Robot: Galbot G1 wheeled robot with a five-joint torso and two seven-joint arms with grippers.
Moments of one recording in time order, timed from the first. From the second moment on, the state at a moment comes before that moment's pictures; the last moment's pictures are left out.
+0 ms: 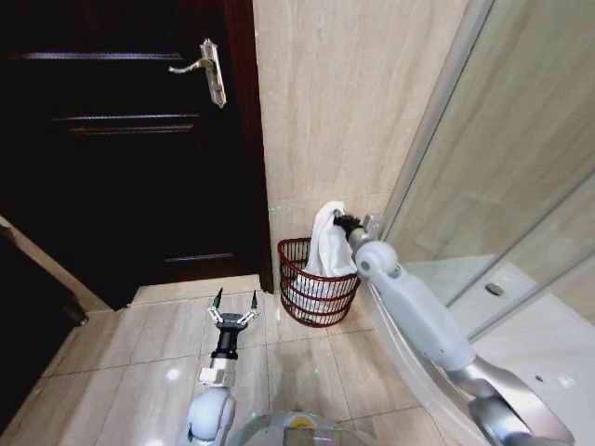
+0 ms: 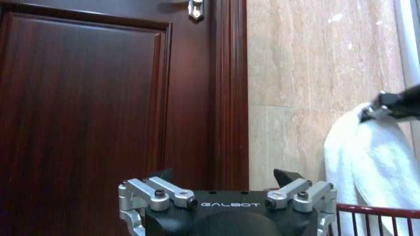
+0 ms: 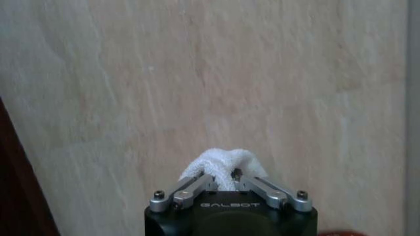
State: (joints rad) left arm 1.61 -1.51 -0.49 -1.88 -0.03 -0.53 -0.03; right arm -0.60 1.08 -0.03 1.76 0.92 -0.34 0.51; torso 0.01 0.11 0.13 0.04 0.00
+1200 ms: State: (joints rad) left arm 1.68 -1.51 -0.51 -1.89 -0.05 -0.59 -0.08; right arm -0.54 1.06 -0.12 1.58 1.39 -0.66 0.71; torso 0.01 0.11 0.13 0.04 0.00
